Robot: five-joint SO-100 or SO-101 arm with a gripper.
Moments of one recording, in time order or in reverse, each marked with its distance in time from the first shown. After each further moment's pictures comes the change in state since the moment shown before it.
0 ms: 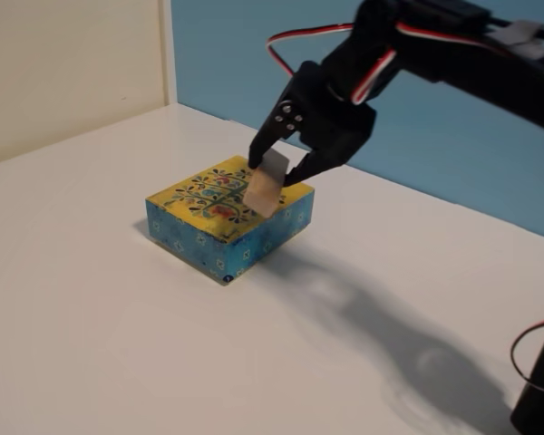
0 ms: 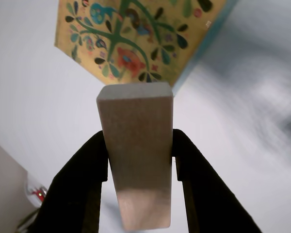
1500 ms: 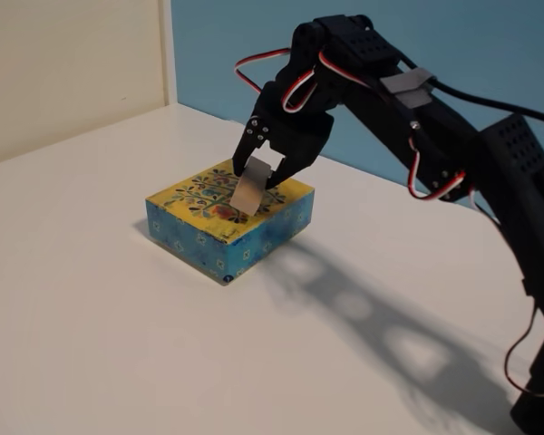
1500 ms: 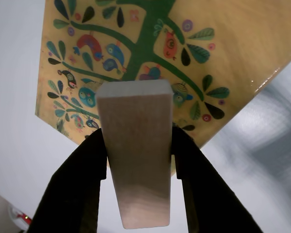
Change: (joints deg) arm 6.1 -42.8 -56.8 19.1 -5.9
